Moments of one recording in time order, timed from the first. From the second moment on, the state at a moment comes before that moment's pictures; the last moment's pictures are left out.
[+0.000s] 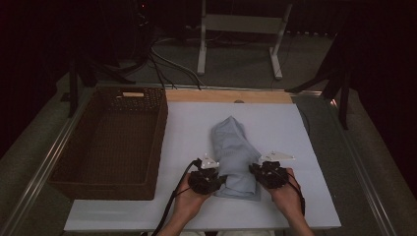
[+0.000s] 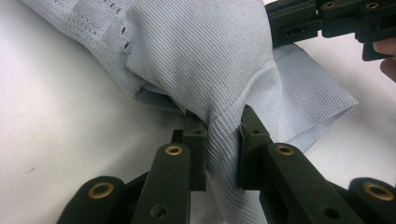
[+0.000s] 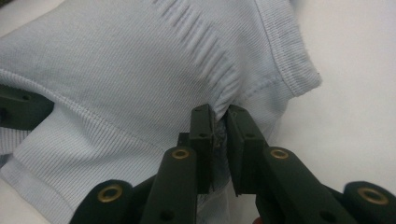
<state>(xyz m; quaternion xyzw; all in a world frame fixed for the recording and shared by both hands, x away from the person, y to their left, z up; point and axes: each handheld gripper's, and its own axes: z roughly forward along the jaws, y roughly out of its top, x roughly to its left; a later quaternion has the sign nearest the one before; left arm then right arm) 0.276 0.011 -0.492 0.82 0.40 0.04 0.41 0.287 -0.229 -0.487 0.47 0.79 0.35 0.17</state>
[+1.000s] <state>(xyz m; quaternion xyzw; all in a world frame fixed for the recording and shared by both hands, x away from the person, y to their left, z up) 0.263 0.009 -0.501 0.82 0.39 0.00 0.42 0.256 -0.242 -0.485 0.48 0.79 0.34 0.17</state>
